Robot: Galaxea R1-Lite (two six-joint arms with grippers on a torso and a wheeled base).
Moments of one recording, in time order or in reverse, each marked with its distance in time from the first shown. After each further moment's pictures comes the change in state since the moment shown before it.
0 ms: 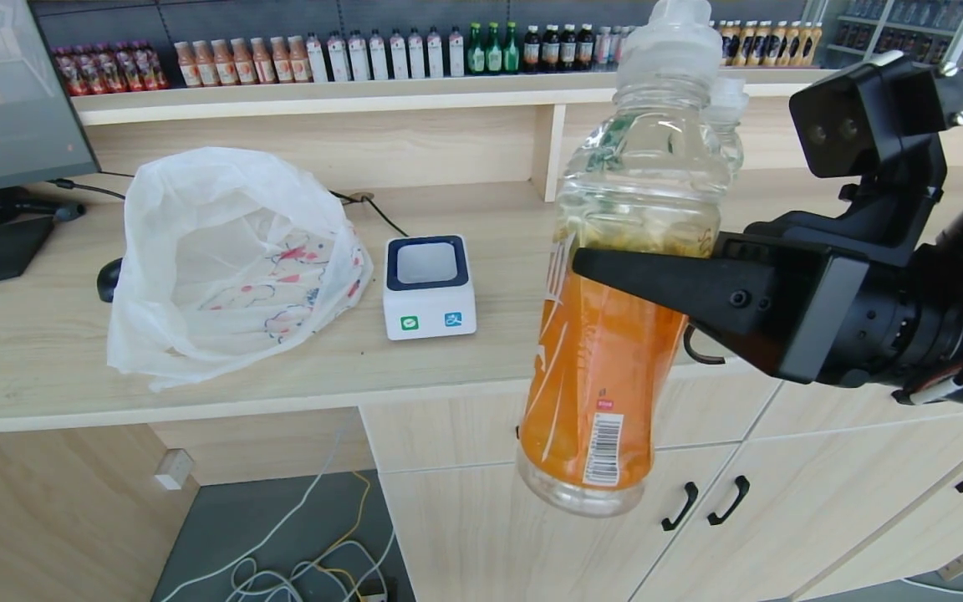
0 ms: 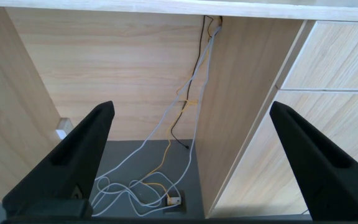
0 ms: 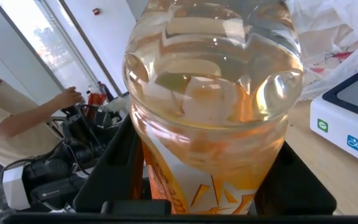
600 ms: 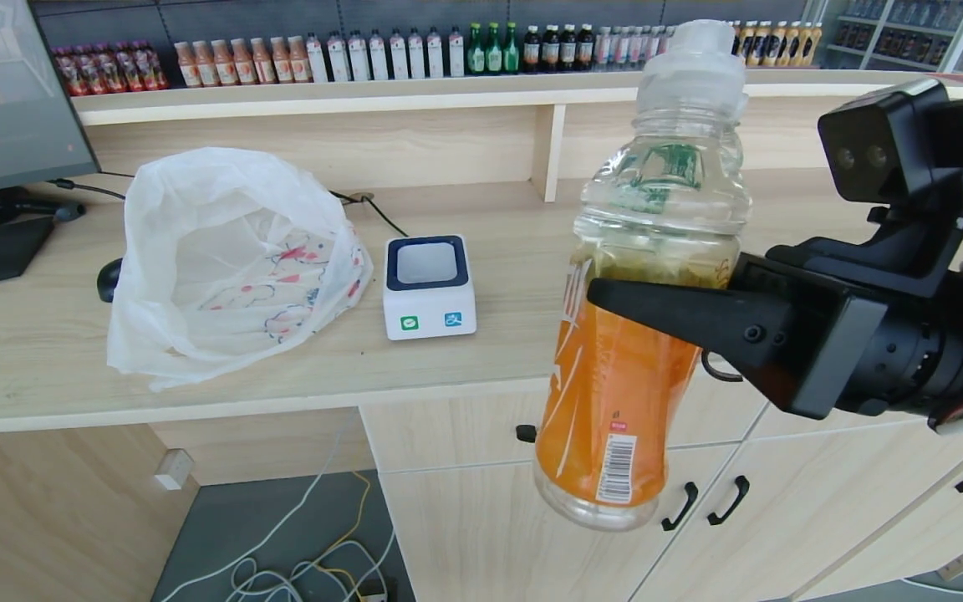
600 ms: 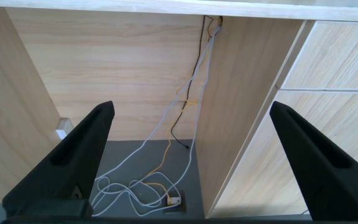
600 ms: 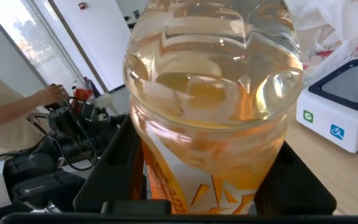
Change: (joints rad) left arm 0.000 0.000 0.000 0.000 0.000 0.001; right arm 0.000 -0.040 0.075 0.000 -0.048 -0.085
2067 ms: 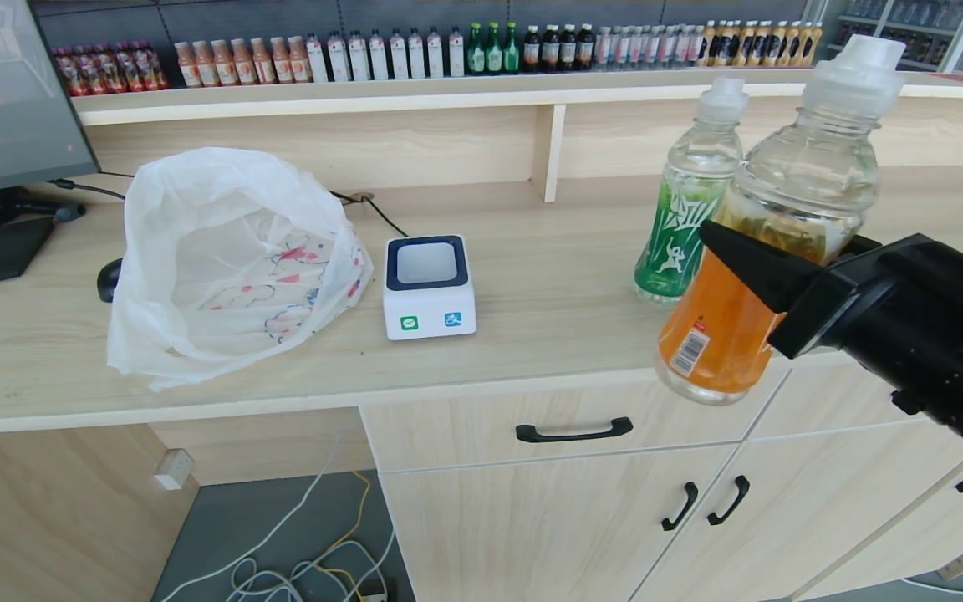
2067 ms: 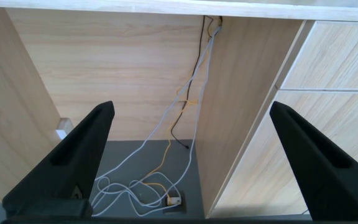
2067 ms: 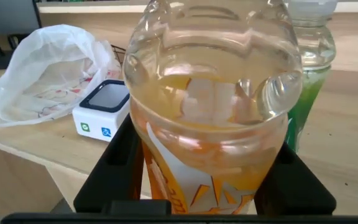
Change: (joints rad) left arm 0.000 0.000 0.000 0.000 0.000 0.000; right arm 0.000 -0.137 0.168 -0.036 -0.894 -0.454
